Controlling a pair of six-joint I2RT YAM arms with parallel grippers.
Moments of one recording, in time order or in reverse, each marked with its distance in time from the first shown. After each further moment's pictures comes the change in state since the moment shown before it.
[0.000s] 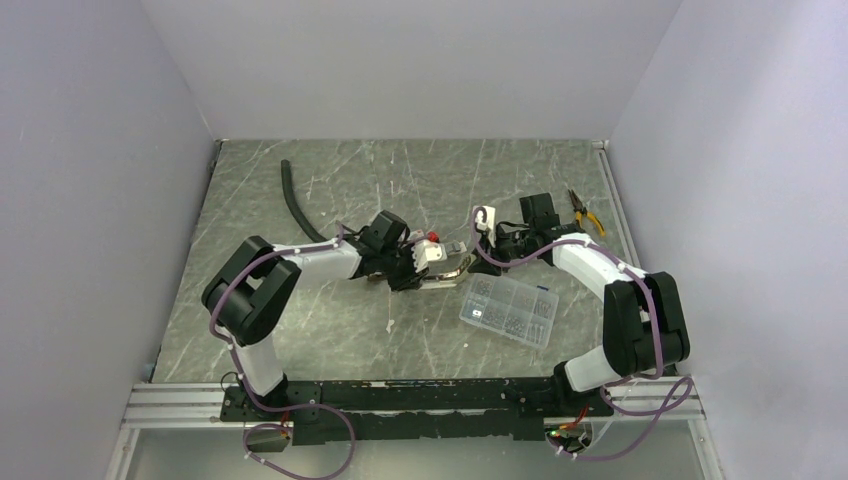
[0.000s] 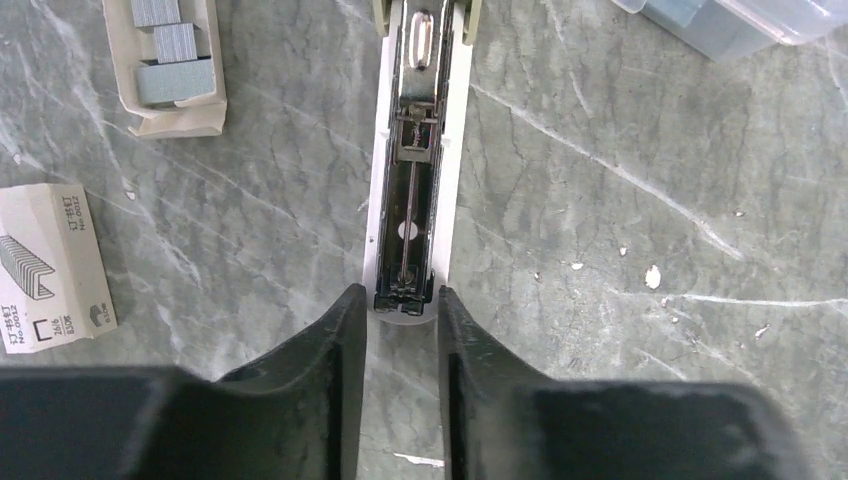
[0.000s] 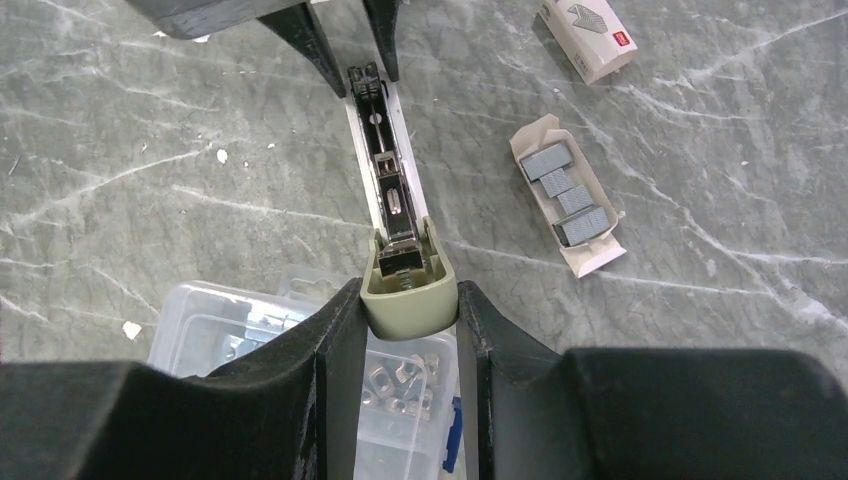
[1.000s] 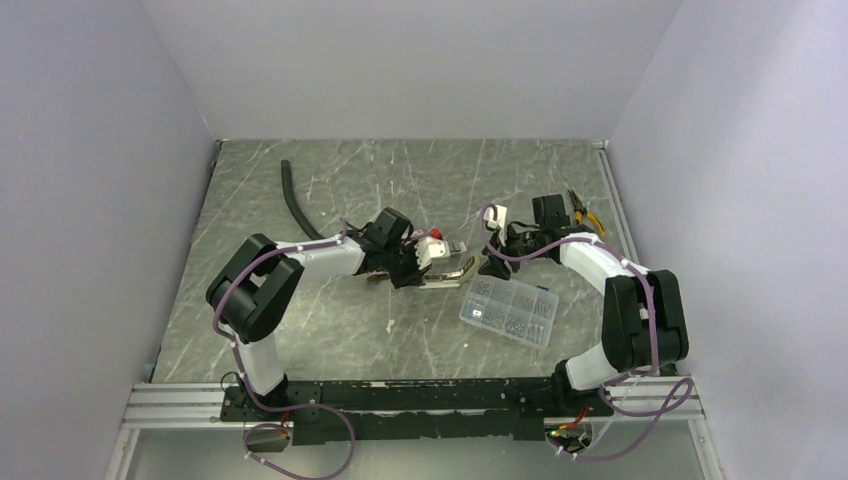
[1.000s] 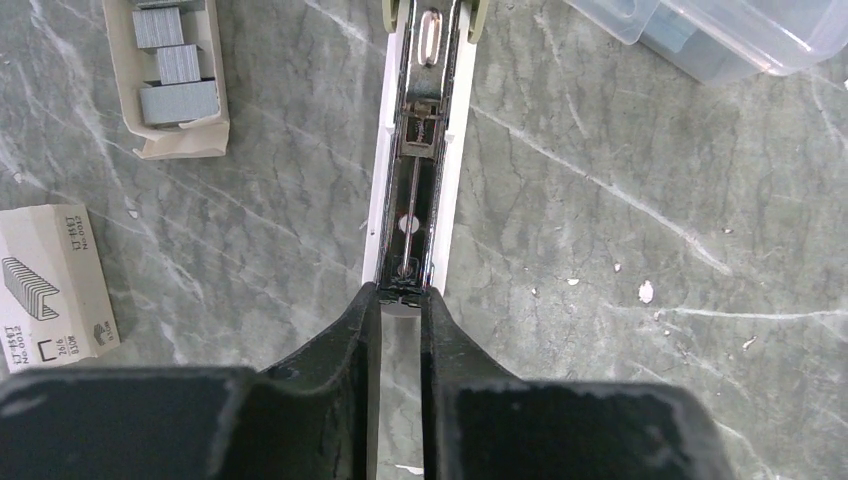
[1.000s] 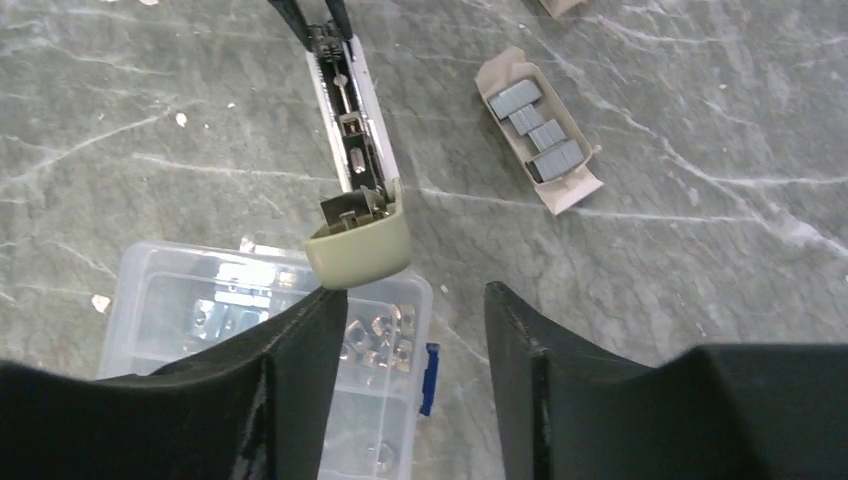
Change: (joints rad) left arm 0.003 0.027 0.054 -0.042 0.015 -0.013; right arm -0.083 0.019 -0.014 -0.027 -0.012 -0.042
